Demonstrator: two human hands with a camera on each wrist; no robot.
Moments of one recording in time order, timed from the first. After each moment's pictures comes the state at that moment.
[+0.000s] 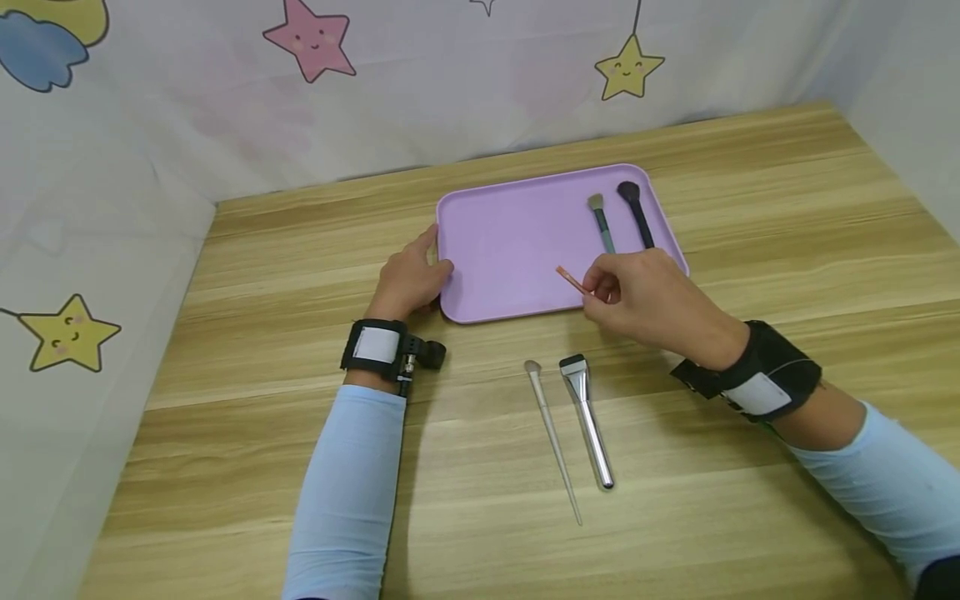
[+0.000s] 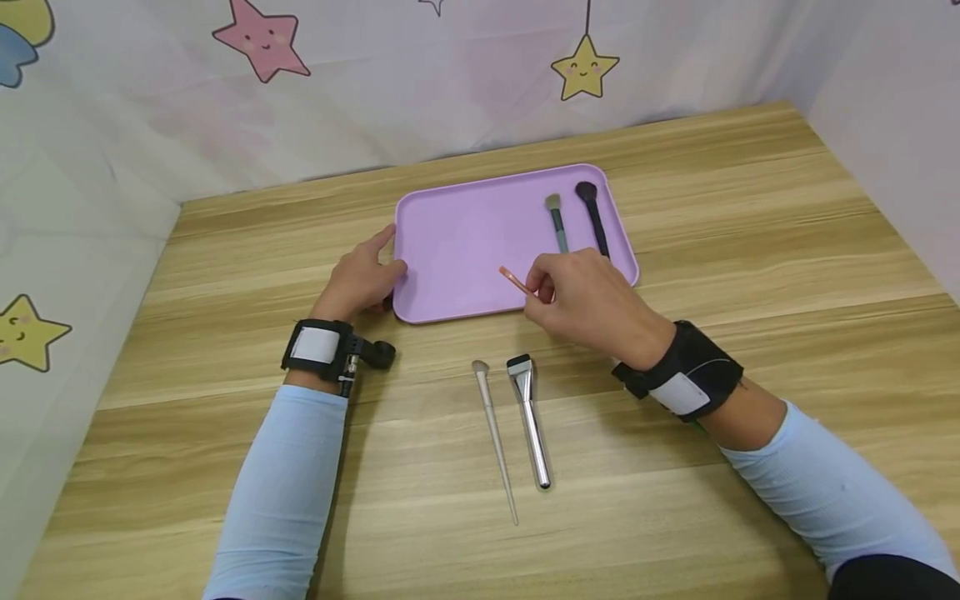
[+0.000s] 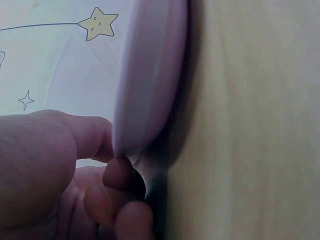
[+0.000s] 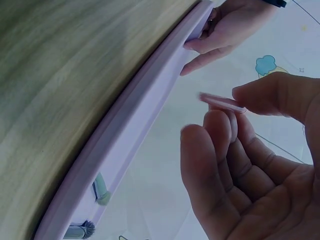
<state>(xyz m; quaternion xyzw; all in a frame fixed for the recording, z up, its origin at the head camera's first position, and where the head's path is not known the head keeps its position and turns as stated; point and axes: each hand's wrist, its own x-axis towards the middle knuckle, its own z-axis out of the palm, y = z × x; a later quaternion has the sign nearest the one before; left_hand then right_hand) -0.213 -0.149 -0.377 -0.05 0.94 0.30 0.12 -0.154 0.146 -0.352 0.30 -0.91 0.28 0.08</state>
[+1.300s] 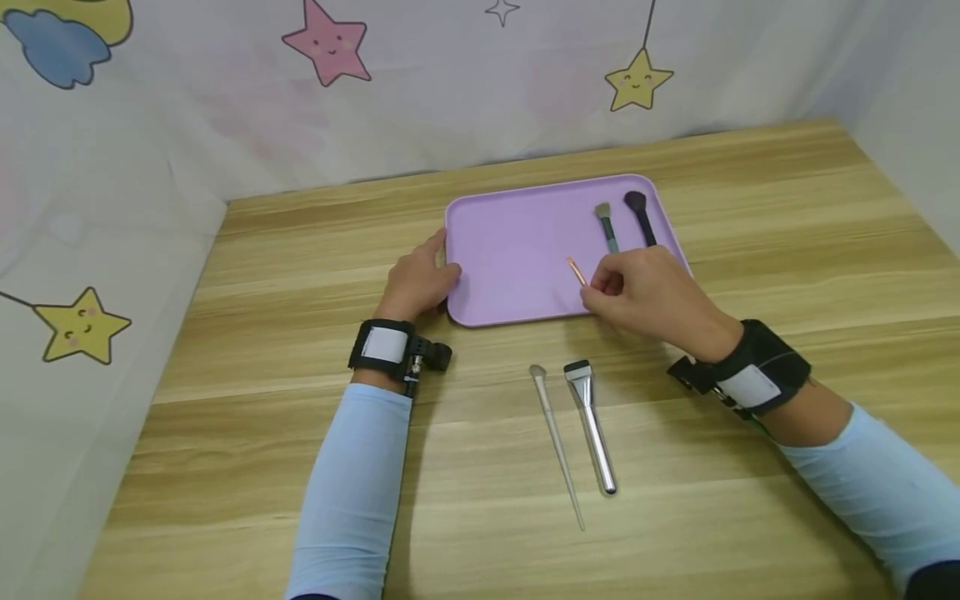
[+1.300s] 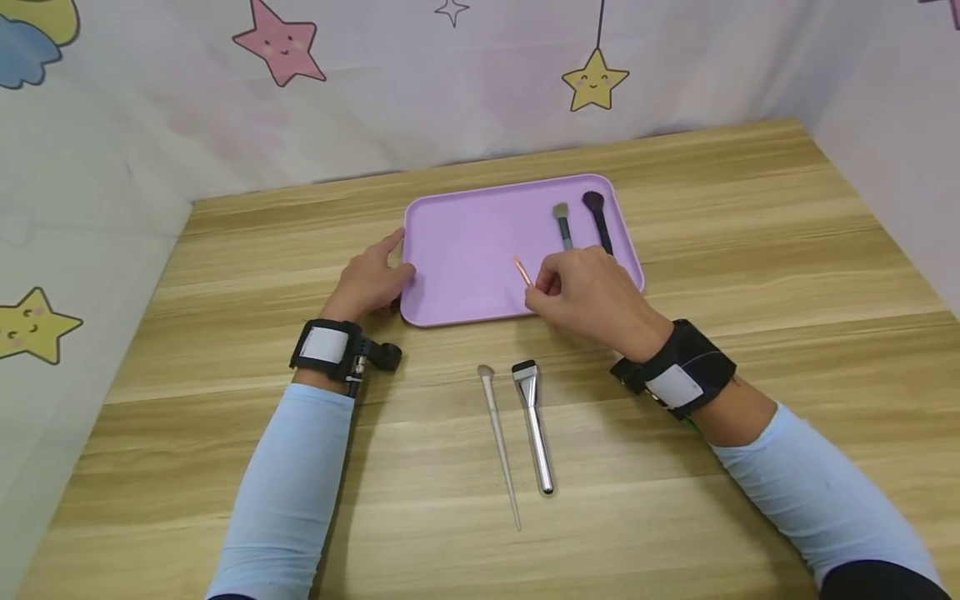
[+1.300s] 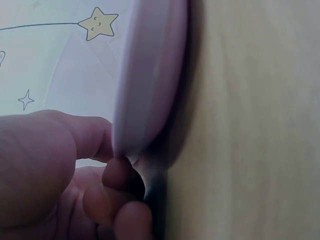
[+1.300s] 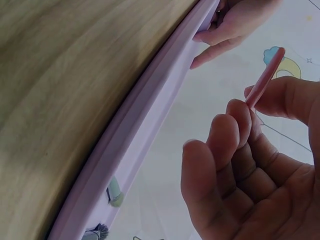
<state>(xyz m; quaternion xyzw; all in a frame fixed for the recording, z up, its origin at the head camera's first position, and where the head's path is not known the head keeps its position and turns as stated) -0.212 -0.151 -0.377 -0.05 0.95 0.30 0.11 -0.166 0.142 -0.350 0.27 -0.92 0.27 0.07</state>
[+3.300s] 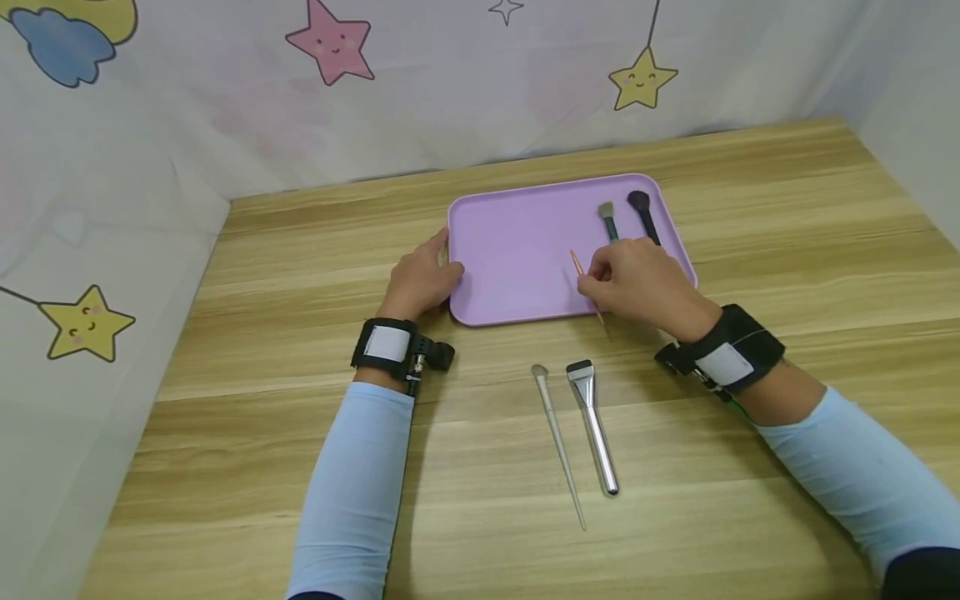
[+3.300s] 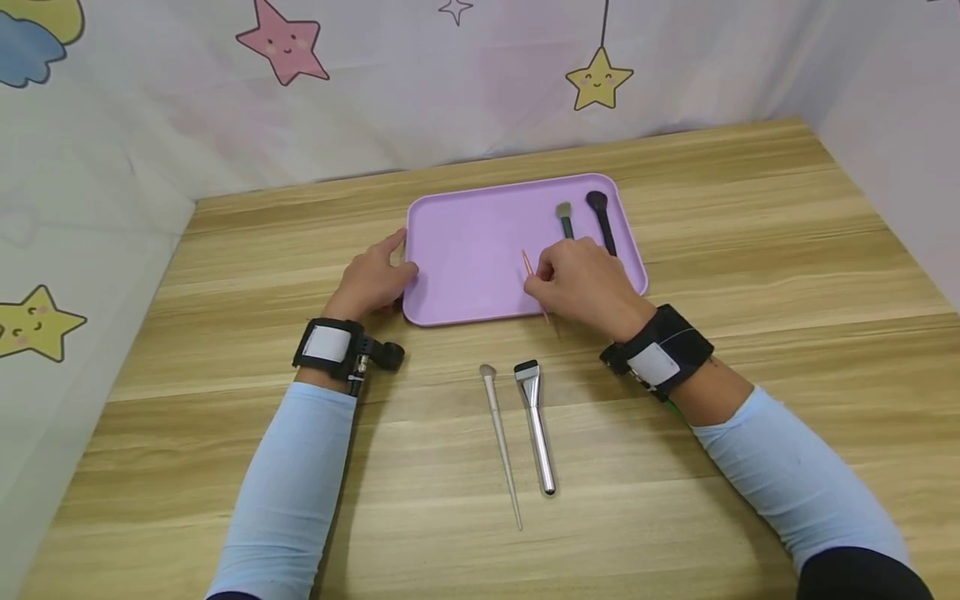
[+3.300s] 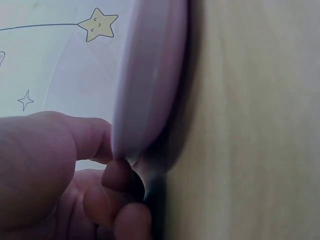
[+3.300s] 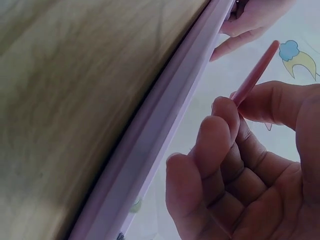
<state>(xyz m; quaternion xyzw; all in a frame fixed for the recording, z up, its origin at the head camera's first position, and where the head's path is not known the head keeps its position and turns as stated) -0.213 -0.152 -0.377 -0.05 0.95 0.30 0.11 -0.187 0.133 -0.359 0.22 -0.94 0.25 0.01</state>
